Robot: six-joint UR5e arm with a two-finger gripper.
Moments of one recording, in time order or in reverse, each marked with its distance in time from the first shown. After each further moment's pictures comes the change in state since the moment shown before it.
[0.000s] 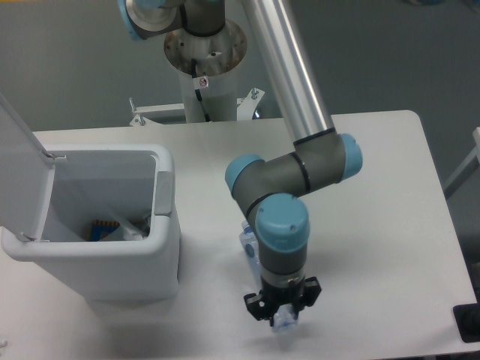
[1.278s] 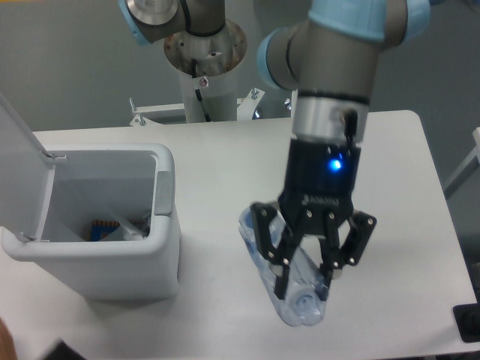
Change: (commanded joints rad) arm 0.023 0.276 0.173 0.140 -0.468 -0.032
